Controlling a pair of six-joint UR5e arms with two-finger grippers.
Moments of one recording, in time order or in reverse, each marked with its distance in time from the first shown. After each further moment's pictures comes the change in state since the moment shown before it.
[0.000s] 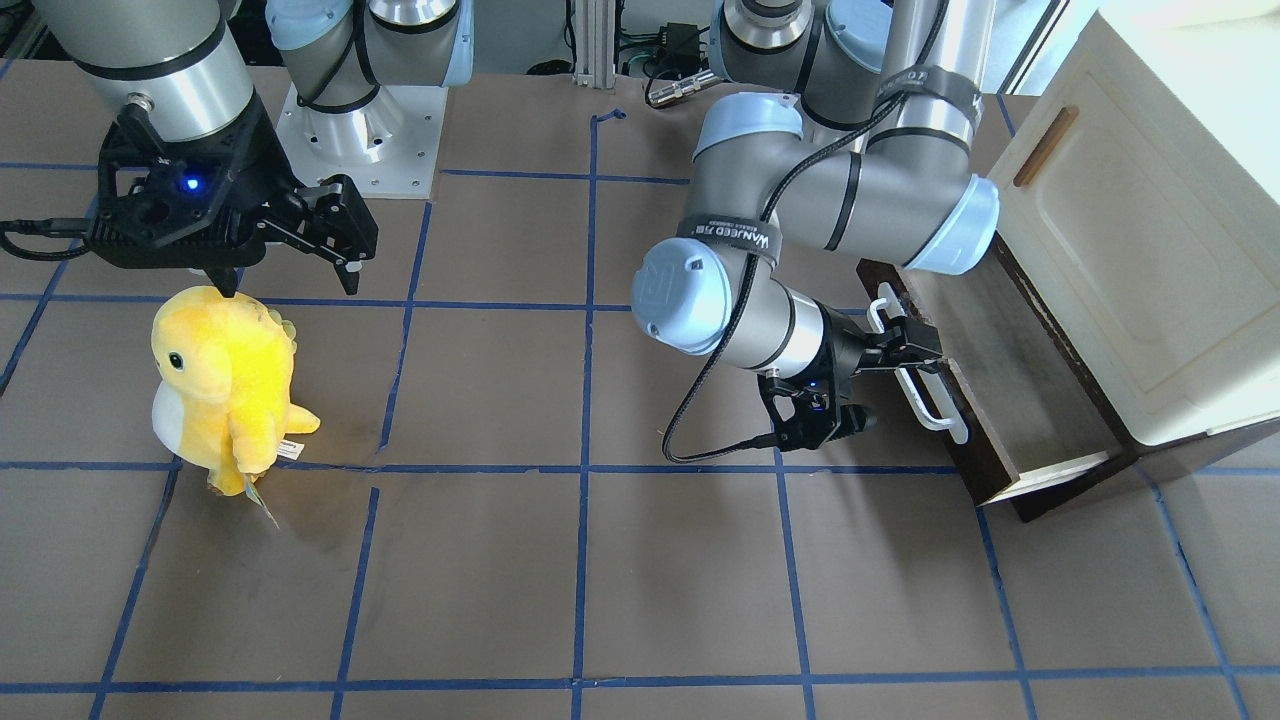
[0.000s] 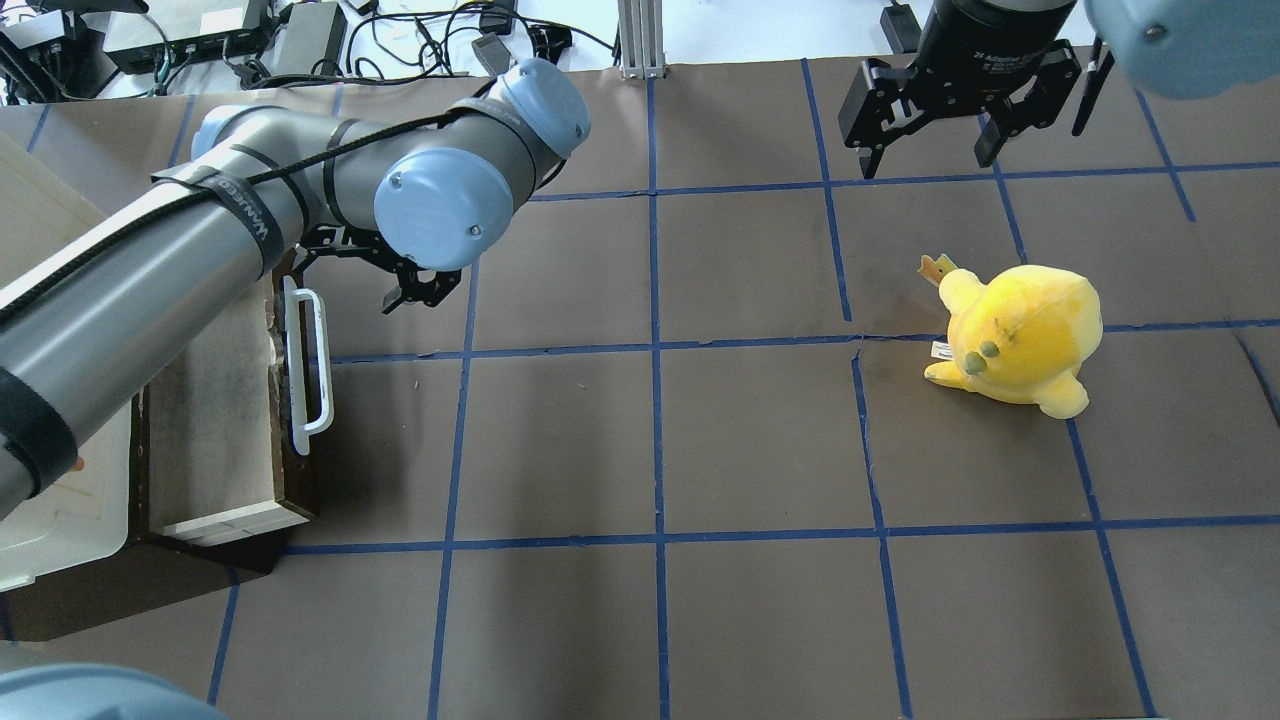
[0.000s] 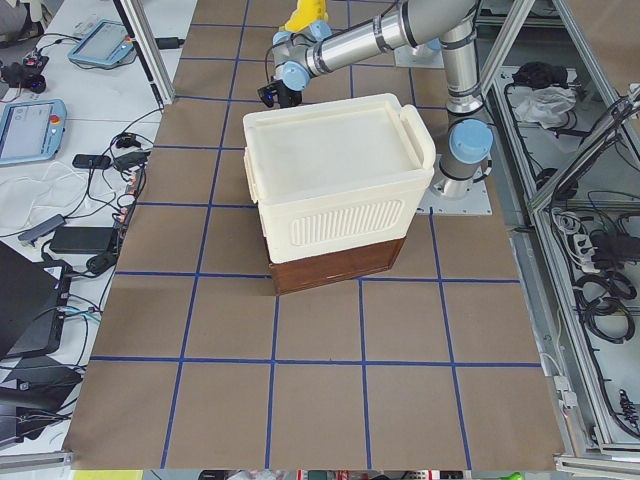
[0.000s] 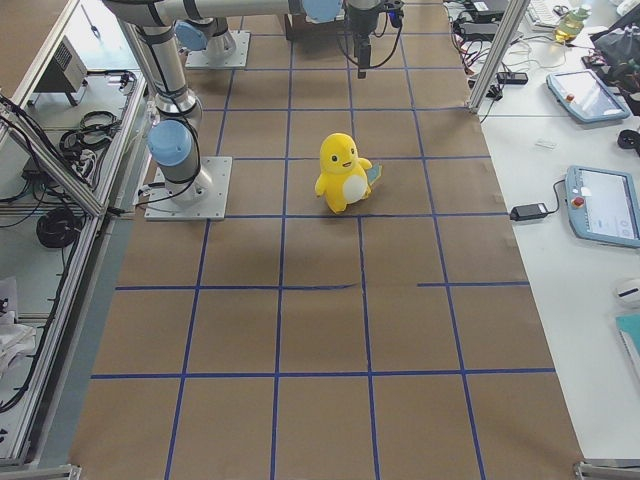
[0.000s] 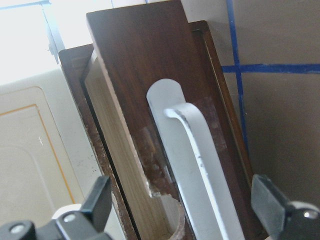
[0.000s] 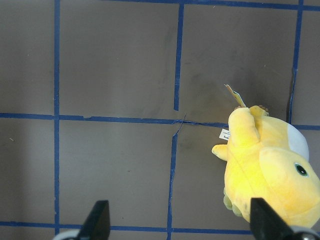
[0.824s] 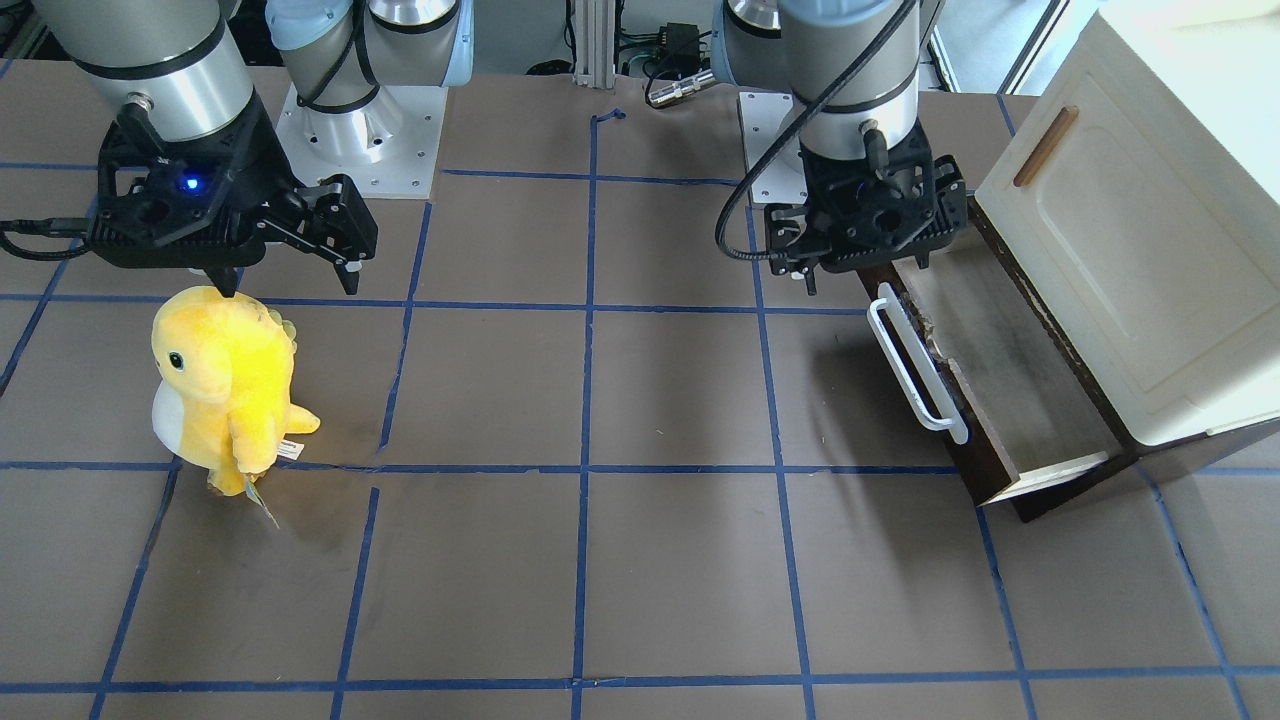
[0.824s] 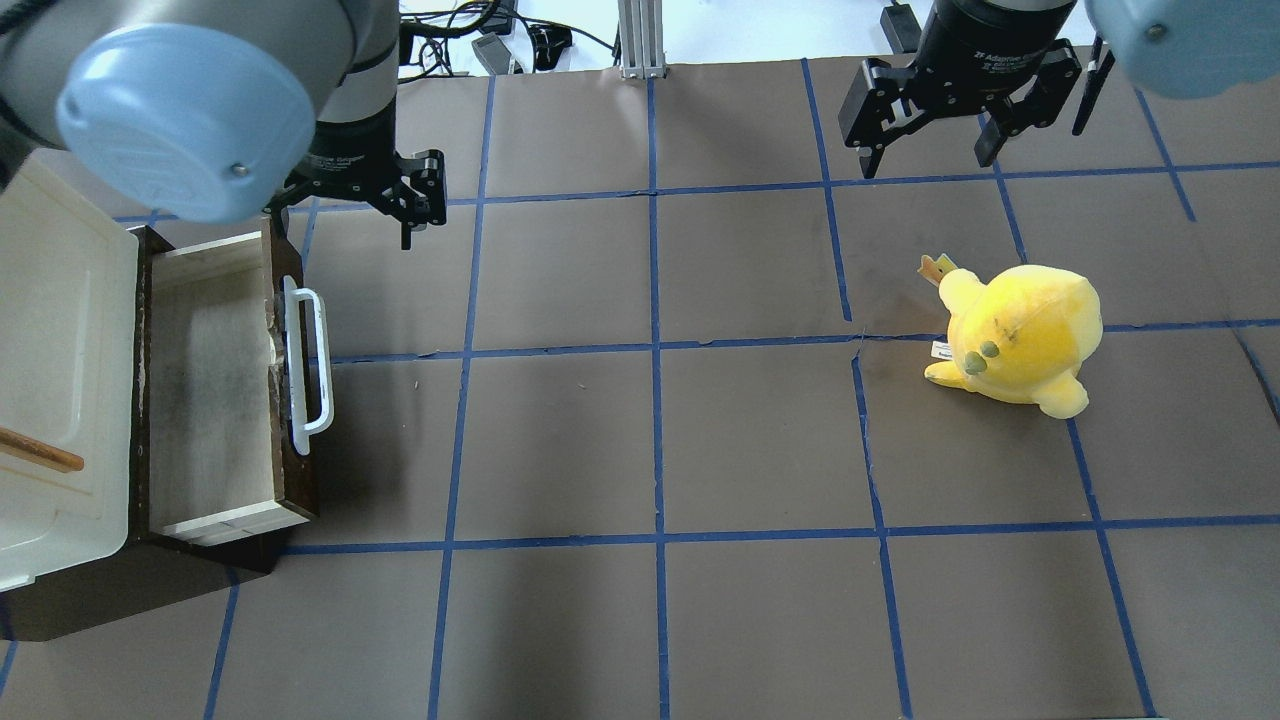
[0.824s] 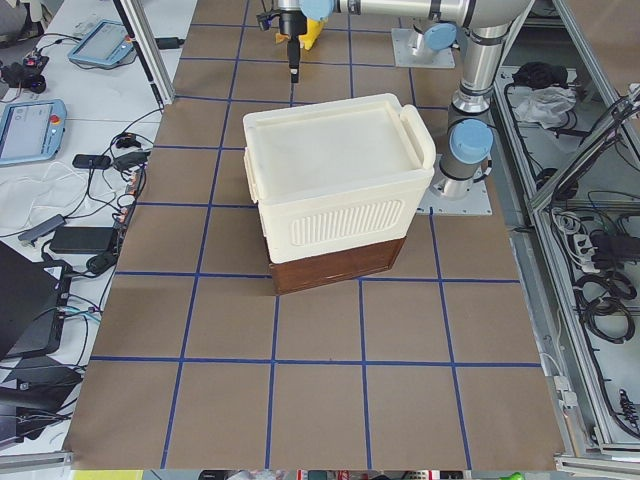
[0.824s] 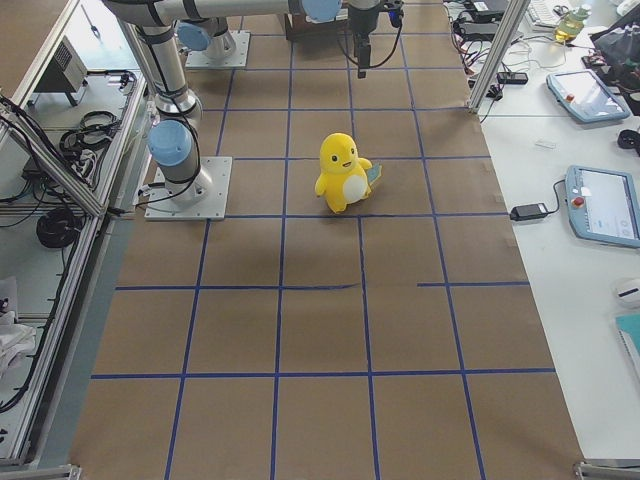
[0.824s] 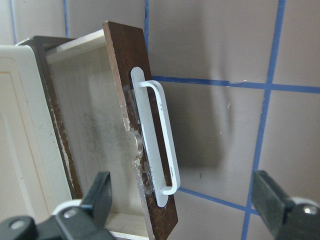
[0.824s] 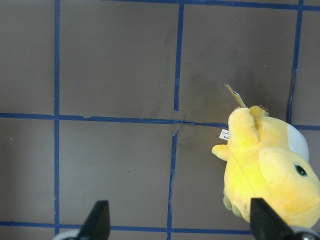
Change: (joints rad) left arm 0.071 0.305 0.051 0.017 -0.446 0.133; right arm 0.000 0.000 0.000 0.000 0.000 0.000
